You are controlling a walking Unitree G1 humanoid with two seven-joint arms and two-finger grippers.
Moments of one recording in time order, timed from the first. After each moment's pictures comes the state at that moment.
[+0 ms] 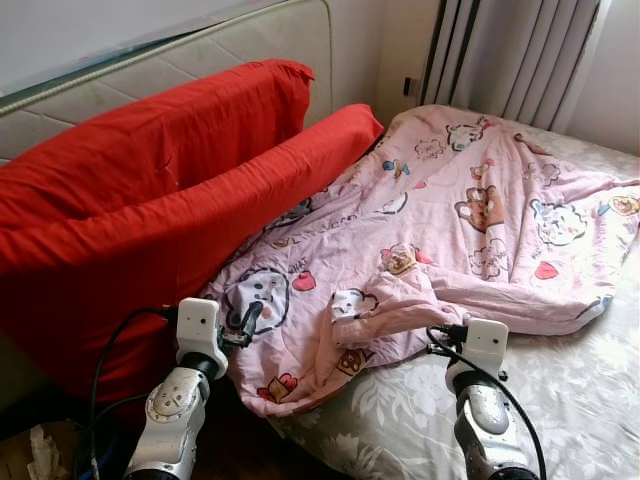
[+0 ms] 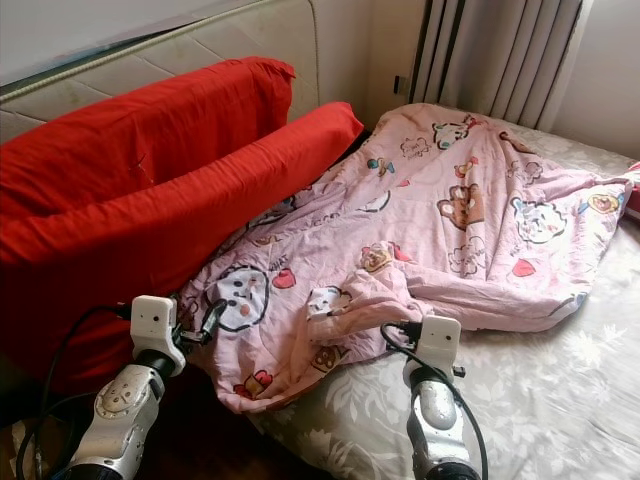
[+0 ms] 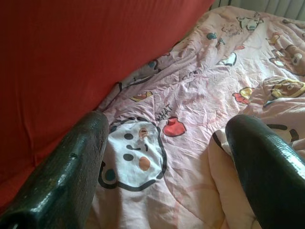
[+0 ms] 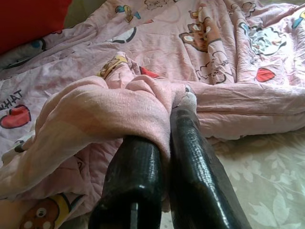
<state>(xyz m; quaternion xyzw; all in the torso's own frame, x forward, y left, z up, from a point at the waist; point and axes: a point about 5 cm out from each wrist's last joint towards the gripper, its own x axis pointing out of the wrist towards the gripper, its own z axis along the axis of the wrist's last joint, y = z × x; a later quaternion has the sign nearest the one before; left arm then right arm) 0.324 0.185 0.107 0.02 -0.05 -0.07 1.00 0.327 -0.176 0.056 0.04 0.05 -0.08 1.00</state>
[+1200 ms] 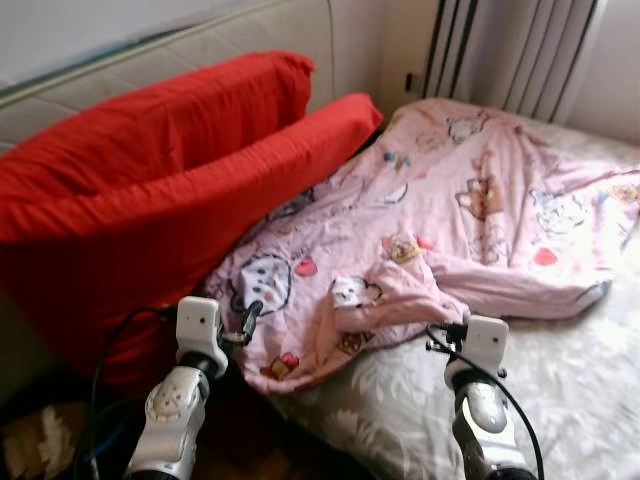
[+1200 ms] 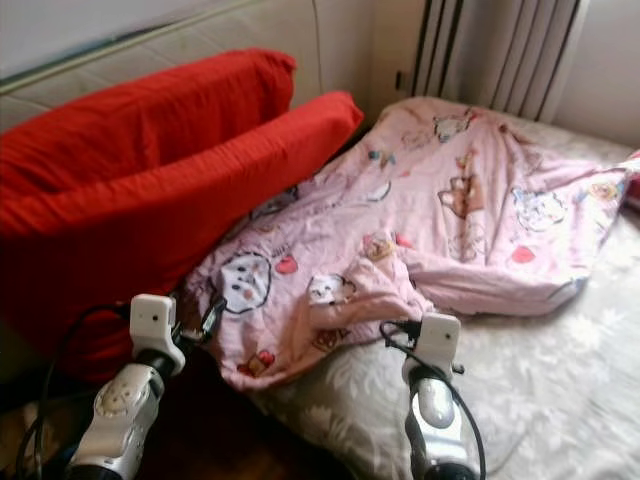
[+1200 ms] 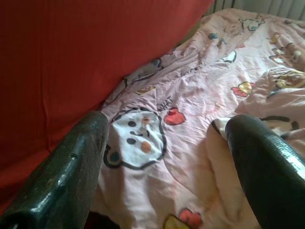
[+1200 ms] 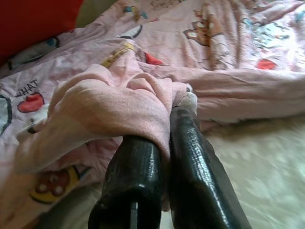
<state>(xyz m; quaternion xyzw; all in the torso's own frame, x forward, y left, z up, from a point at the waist) 0.323 0.185 0.107 0.01 -0.05 -0.07 1.00 0.327 -0.174 0.057 0.04 0.04 -0.08 1.00</state>
